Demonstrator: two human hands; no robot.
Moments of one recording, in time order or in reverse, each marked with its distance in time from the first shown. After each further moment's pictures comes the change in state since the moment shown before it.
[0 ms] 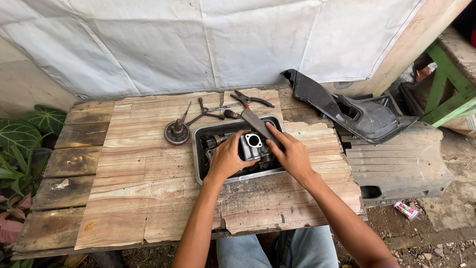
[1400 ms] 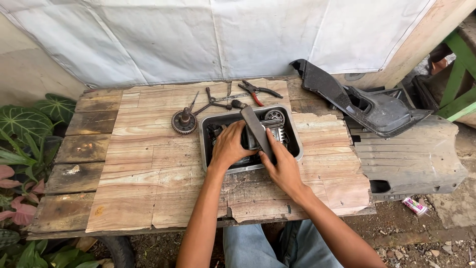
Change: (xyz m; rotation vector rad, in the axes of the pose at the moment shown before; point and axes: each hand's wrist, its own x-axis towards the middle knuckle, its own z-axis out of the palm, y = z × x) left_hand 0.001 -0.047 0.022 0.178 0.257 0.165; right_hand -0.049 -0.047 0.036 0.310 0.045 -0.020
